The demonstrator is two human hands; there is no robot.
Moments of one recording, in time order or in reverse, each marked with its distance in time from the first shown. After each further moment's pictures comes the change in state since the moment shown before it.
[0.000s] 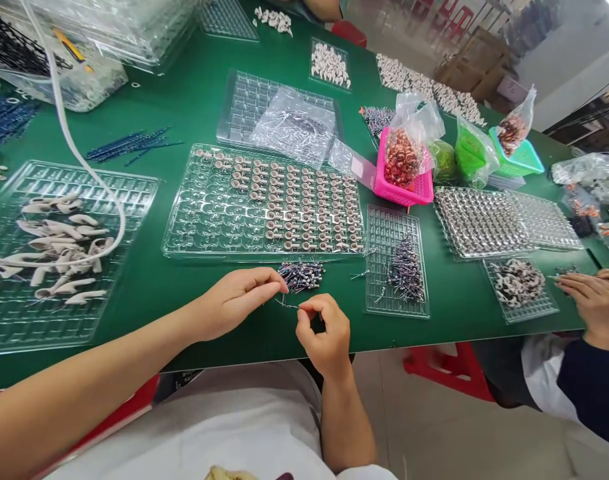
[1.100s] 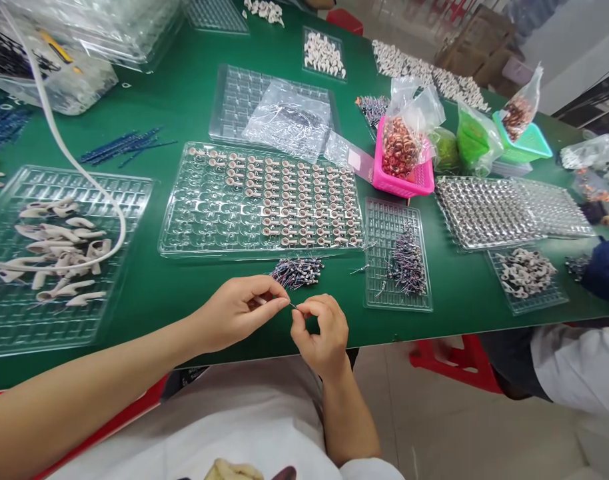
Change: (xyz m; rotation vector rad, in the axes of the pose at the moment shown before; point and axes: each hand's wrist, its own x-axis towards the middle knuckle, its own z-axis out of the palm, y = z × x) left_hand -0.008 -0.002 0.019 0.062 0.036 0.112; right_hand -0.003 0.002 0.006 -0.092 0.115 -0.245
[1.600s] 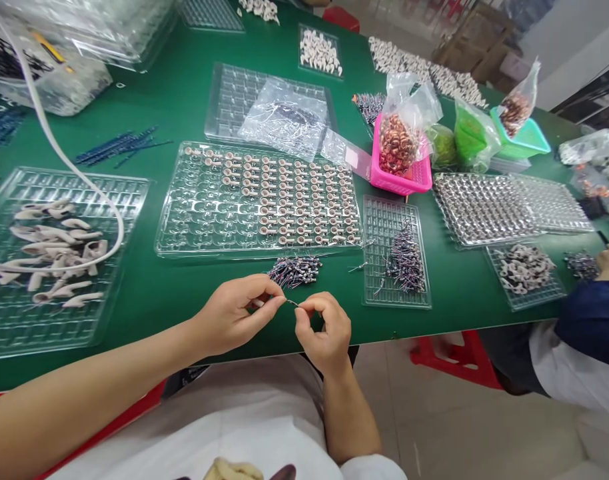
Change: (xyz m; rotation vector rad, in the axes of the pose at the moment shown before) left_hand -0.003 -0.004 0.006 0.211 0.158 0.278; right_hand -0.001 0.000 -0.004 0.174 0.013 0.187
